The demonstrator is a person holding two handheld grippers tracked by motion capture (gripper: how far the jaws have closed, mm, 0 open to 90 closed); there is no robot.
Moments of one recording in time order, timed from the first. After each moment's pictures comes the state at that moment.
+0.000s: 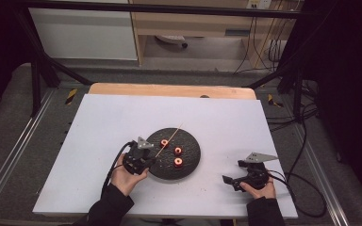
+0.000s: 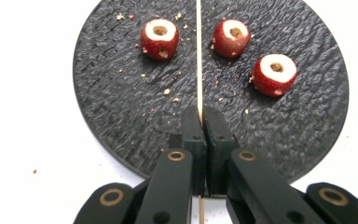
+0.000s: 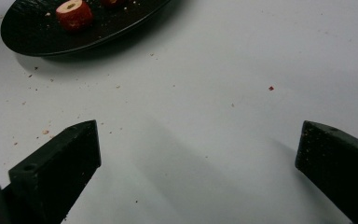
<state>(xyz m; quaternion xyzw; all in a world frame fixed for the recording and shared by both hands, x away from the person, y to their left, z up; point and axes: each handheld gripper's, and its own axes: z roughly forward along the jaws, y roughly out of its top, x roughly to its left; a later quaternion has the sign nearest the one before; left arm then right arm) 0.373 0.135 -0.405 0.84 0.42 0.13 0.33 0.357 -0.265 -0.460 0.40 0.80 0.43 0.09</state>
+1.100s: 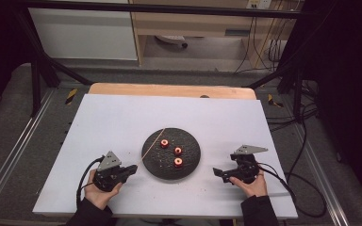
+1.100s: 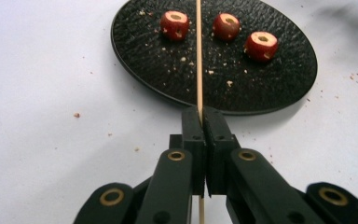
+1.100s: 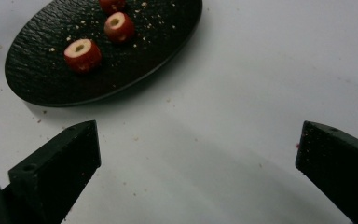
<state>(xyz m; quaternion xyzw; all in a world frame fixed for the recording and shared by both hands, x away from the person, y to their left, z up) 0.332 0.211 -0.427 0.81 0.37 0.14 0.44 0.371 -0.229 -0.438 0.42 0.79 0.42 0.10</state>
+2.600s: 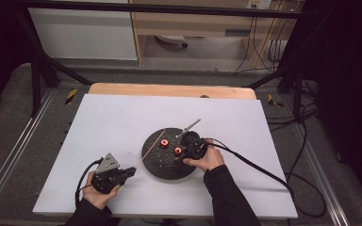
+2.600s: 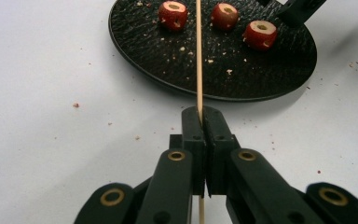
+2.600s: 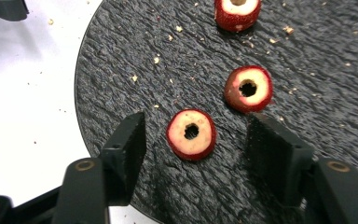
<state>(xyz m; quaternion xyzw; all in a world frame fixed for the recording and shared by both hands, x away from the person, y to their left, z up) 0.330 0.216 -0.432 0.81 0.36 0.14 0.43 0.430 -0.078 -0.397 0.32 0.91 0.26 0.00</state>
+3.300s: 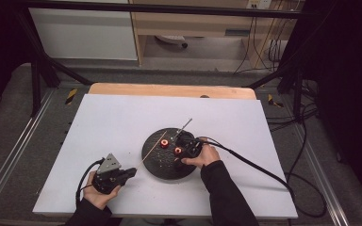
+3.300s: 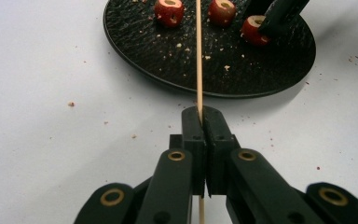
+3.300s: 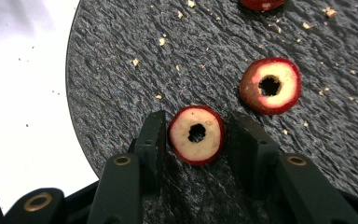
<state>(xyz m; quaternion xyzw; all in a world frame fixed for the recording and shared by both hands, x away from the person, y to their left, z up) 0.330 0.214 -0.433 0.82 0.36 0.13 0.43 0.443 -0.066 -0.409 0.29 0.93 0.21 -0.04</state>
